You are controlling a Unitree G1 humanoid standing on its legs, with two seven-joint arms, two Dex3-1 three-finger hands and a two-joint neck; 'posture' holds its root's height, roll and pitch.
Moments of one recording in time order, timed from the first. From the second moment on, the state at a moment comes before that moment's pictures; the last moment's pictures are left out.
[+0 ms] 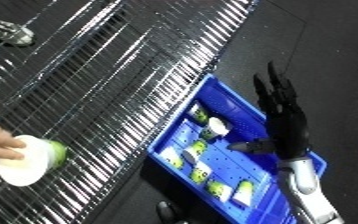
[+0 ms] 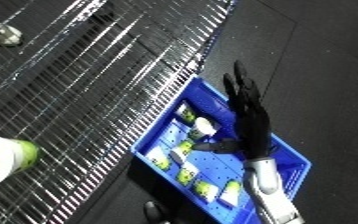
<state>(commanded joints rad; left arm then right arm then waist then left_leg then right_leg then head) -0.16 0.37 -0.10 0.07 -0.88 -0.23 -0.06 -0.12 -0.48 -0.05 0.02 0.43 -0.45 -0.23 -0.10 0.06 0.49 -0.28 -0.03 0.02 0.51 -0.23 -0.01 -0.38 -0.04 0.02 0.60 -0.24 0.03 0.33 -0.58</state>
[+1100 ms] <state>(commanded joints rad) -0.26 0.39 -0.17 0.15 -0.83 -0.18 -0.09 -0.41 -0.44 0.24 -0.01 0.31 -0.17 -0.10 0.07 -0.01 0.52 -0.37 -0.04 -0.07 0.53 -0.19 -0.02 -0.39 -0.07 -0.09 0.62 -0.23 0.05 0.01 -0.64</state>
